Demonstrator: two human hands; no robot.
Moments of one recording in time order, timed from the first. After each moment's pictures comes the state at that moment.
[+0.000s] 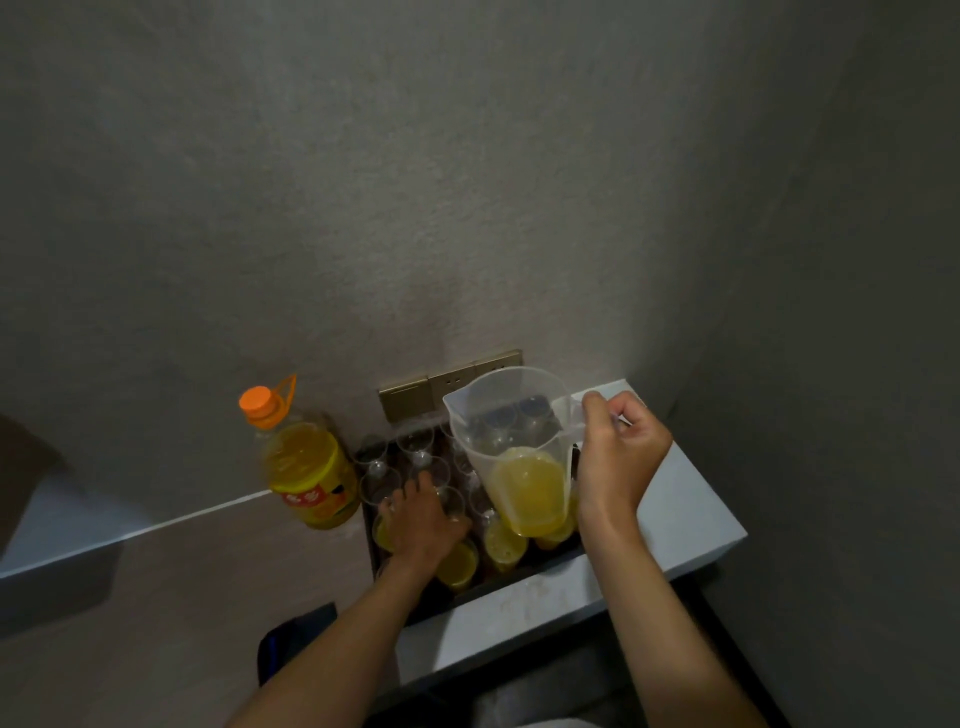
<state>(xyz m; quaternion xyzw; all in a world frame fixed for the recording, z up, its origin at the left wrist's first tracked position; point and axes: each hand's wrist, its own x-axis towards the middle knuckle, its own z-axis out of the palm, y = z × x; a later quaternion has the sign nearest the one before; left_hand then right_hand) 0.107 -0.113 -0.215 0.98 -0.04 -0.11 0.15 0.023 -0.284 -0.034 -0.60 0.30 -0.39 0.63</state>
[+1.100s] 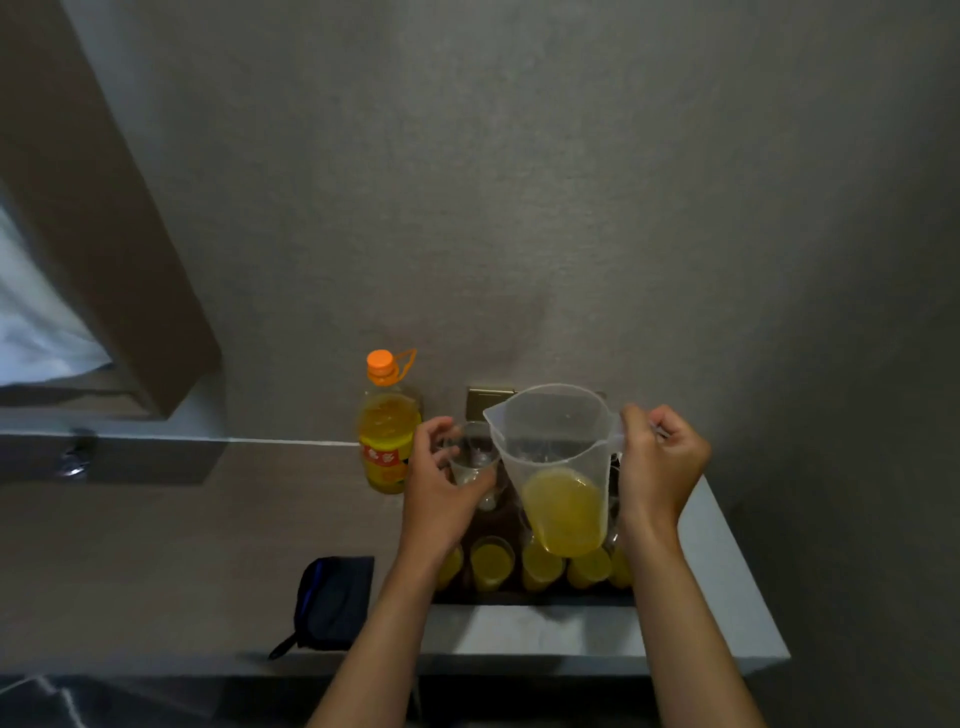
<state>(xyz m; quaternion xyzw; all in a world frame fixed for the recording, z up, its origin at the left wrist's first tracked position) 0.032 -0.071 -0.082 0.70 0.05 0.09 0.70 0.025 -0.255 0.003 -0.69 0.19 -0.31 0.63</state>
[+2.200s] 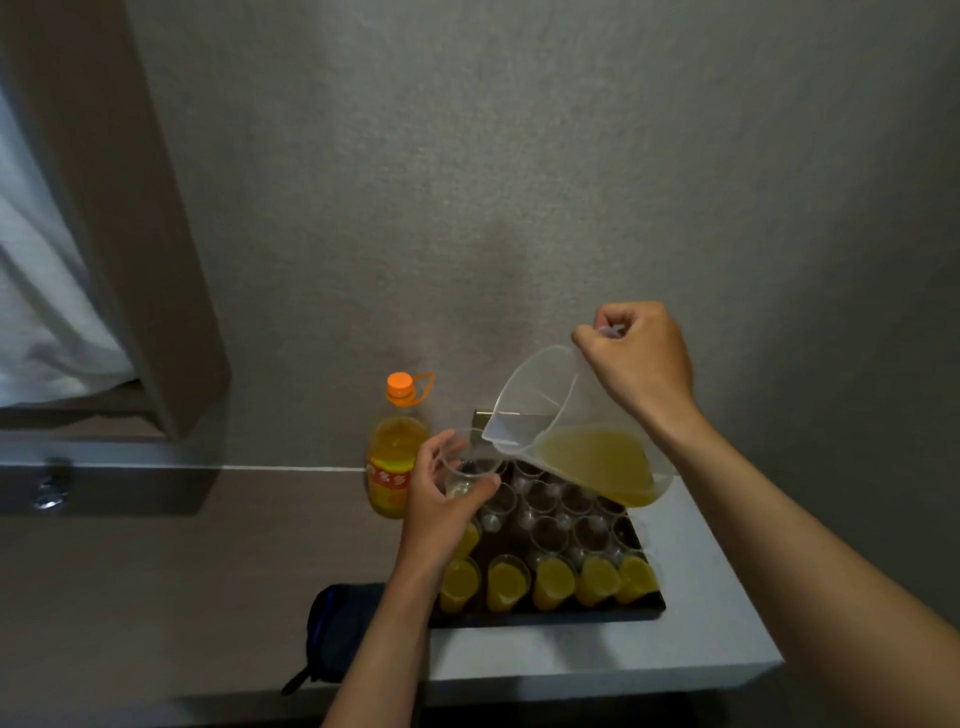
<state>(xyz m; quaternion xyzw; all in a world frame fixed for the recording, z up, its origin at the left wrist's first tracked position) 0.023 -0.024 -0.076 0.63 0.03 0.06 0.77 0.056 -0.201 0.111 -0.90 0.02 -0.30 0.33</state>
